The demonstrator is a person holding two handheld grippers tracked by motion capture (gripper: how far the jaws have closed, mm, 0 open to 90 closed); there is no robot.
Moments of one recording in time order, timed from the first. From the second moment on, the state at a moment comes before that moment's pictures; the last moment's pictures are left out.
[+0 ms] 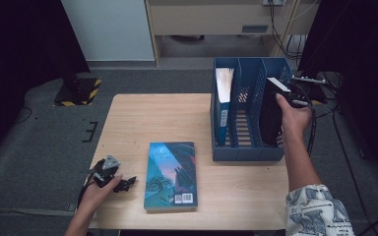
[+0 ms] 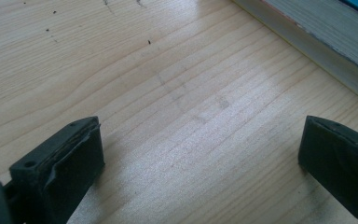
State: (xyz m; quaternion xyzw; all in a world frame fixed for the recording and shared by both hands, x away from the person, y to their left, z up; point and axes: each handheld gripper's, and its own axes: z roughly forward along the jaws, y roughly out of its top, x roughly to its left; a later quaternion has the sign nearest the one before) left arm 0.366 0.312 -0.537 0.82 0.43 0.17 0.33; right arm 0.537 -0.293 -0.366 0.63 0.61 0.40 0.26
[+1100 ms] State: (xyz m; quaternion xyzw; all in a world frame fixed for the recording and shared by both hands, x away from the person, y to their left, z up) left arm 0.365 0.312 -0.536 0.82 0.43 0.17 0.33; right arm 0.499 -0.294 -0.374 0.64 0.63 0.37 0.24
